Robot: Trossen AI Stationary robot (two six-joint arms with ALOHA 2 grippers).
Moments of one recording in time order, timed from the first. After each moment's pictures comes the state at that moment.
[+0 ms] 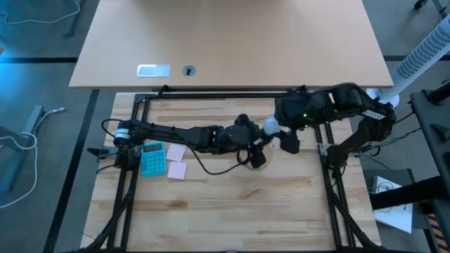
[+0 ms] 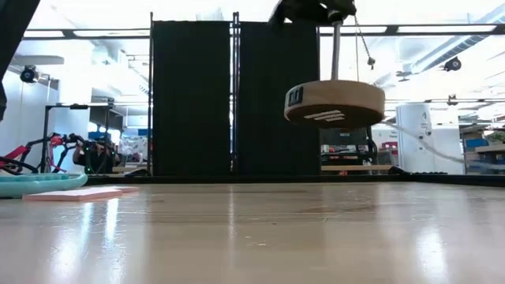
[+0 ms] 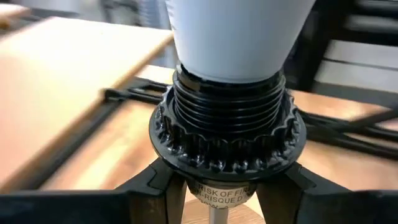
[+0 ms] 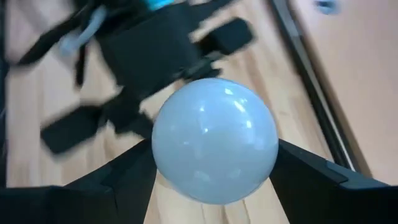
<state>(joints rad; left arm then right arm) -0.07 1.92 1.76 -0.18 -0.47 -0.14 0.11 1.50 2.09 -1.52 0.25 0.27</state>
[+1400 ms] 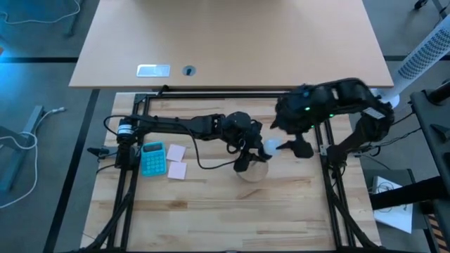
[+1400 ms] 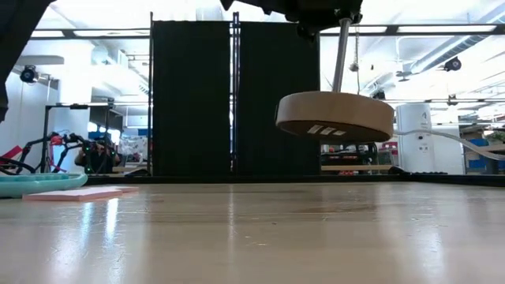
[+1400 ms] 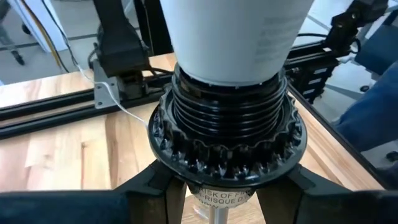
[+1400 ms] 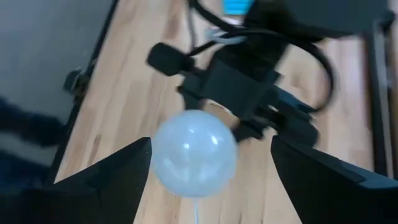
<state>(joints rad) 0.04 1.94 1.75 -0.27 0.37 0.18 0.08 1.54 2.21 -1.57 -0.12 -0.14</state>
